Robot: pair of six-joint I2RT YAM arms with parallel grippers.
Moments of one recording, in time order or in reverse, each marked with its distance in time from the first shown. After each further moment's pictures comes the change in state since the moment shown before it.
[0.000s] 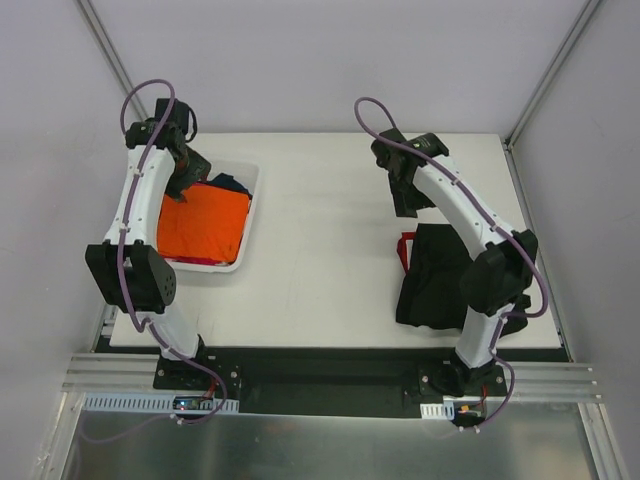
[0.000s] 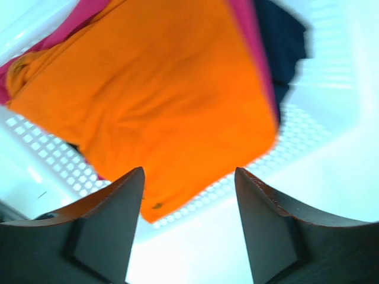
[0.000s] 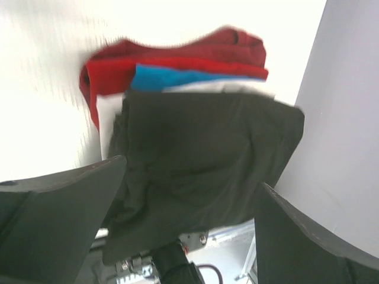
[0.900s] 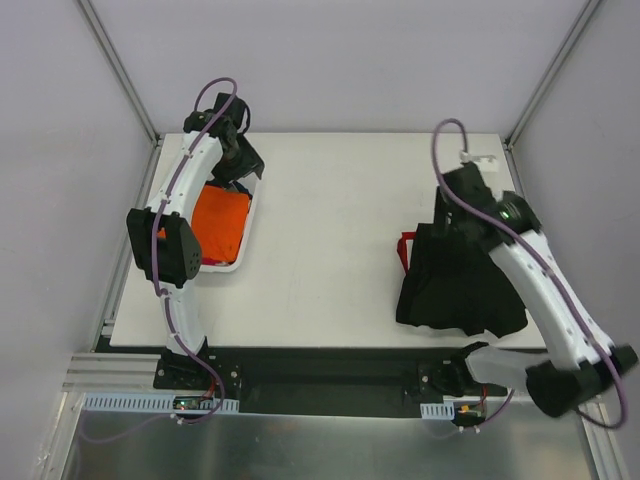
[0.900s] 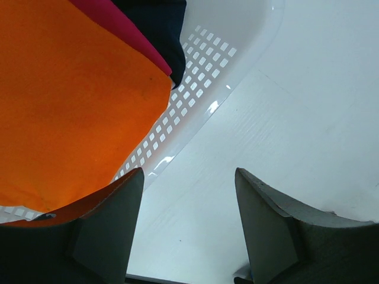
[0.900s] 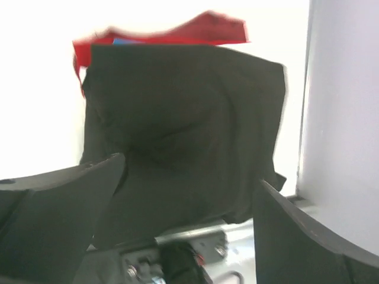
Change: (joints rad) left arm -0.217 0.248 0.228 0.066 0.191 0.087; right arm -0.047 -0.478 -0.366 0.165 -0.040 0.018
